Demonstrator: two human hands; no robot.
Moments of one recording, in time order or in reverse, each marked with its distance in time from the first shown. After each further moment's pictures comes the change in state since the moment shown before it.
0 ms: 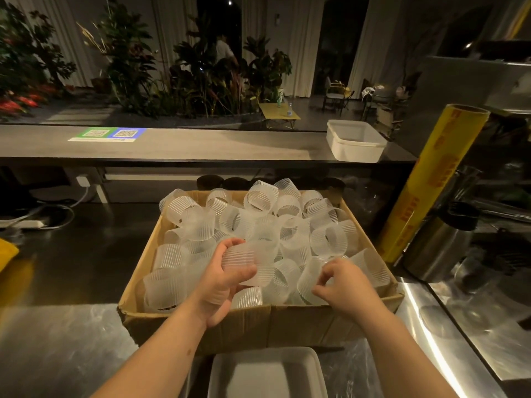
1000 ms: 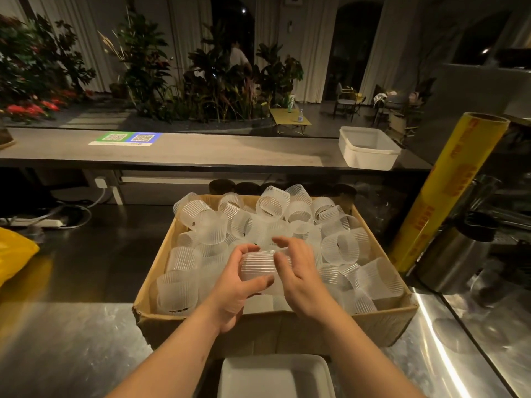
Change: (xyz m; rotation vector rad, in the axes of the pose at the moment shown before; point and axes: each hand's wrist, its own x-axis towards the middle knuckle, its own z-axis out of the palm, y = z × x) left_hand -0.005 -0.002 0.004 0.175 0.010 0.060; right_hand 0.012 -0.077 0.042 0.476 0.084 -0.350
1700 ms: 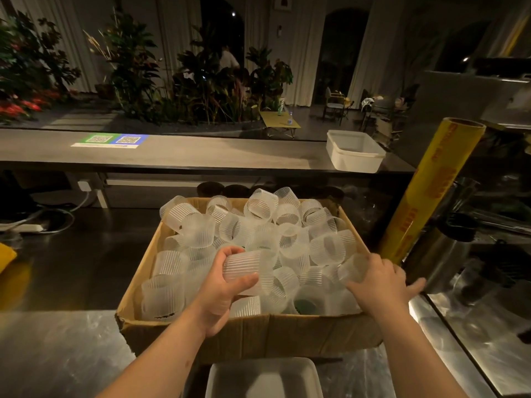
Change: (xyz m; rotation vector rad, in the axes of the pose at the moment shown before) left_hand 0.004 0.000 -0.001 -0.105 0.011 -0.055; right_hand -0.021 0.064 -0.106 -0.791 0.168 0.728
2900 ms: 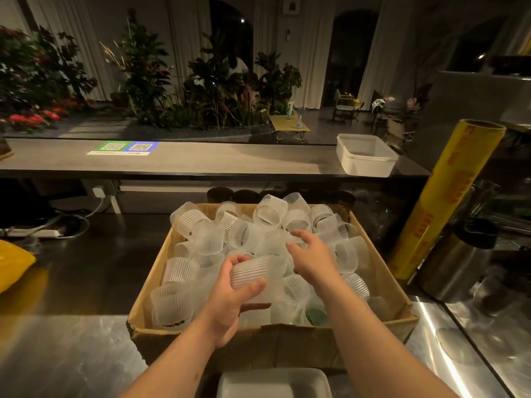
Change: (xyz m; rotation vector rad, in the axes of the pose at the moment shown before) left_hand -0.004 0.001 0.002 0.020 0.030 0.036; right_hand -0.002 -0.123 0.006 0.898 -0.341 -0.220
